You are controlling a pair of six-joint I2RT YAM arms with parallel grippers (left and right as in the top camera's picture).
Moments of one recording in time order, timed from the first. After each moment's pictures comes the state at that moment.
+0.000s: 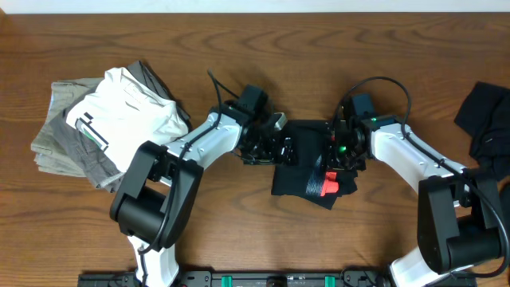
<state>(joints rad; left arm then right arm) -0.50 1.96 1.19 -0.56 0.67 -0.32 0.24 1.76 0.98 -0.71 -0.34 0.25</state>
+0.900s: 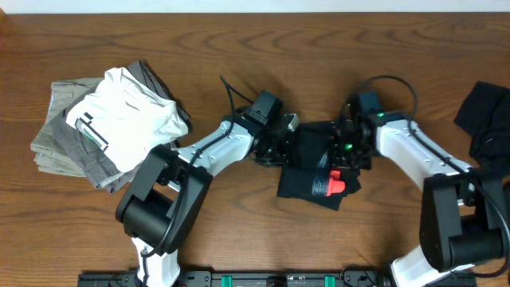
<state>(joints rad) -0.57 1.95 1.18 -0.48 0.67 -0.43 0.18 1.75 1.02 -0.81 -0.34 0.22</state>
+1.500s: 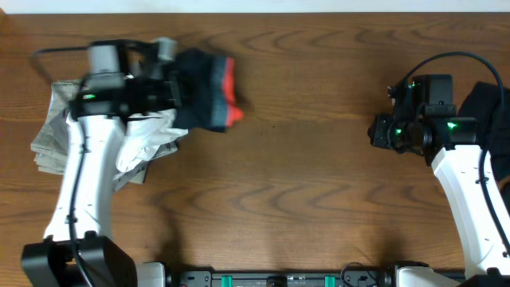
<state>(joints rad) 0.12 1.54 1.31 -0.70 0.71 -0.16 0.01 1.38 1.11 -0.87 -0.22 0.22</state>
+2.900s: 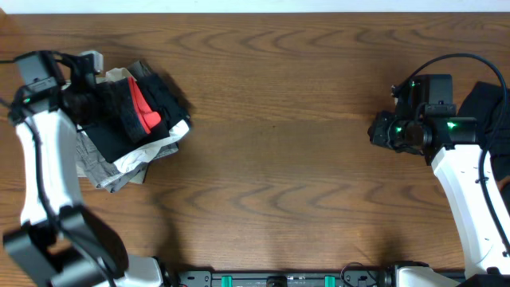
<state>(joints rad) 0.40 1.68 1.37 -0.78 0.43 0.16 0.01 1.38 1.11 -0.87 -0.22 0.31</state>
